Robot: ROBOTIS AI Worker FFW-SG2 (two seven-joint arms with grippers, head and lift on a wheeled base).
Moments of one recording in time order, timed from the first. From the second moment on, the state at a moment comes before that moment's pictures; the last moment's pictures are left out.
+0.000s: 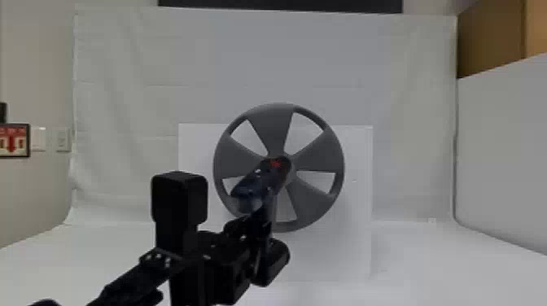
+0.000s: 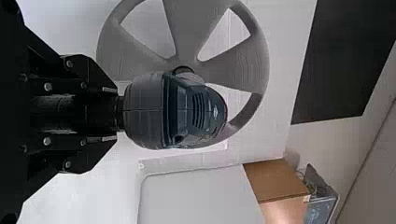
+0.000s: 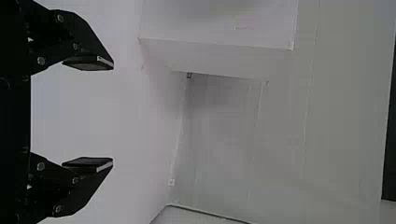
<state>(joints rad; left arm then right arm) -0.50 0.18 -0.31 -2.26 0.40 0.85 0.03 -0.46 -0.34 -0.64 -2.25 0.43 1.17 1.20</state>
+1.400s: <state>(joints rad) -0.59 0.13 -0.38 -2.11 0.27 0.89 0.12 -0.46 -0.34 -0.63 -2.25 0.44 1.18 1.20</state>
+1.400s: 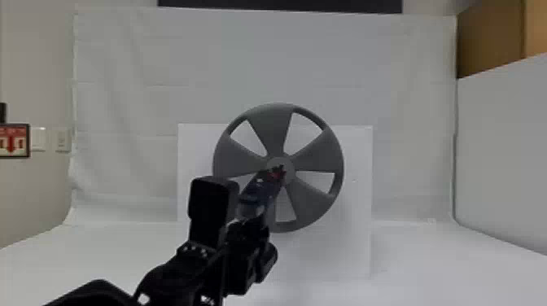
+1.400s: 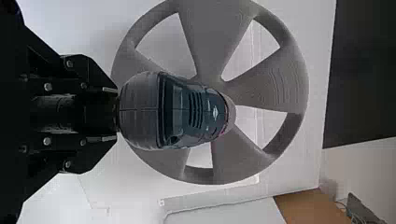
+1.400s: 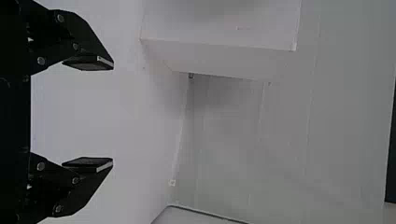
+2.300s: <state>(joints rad) -0.59 0.13 -0.38 -2.10 0.26 0.89 0.12 -0.46 -0.35 -0.63 -2.25 0.44 1.18 1.20</state>
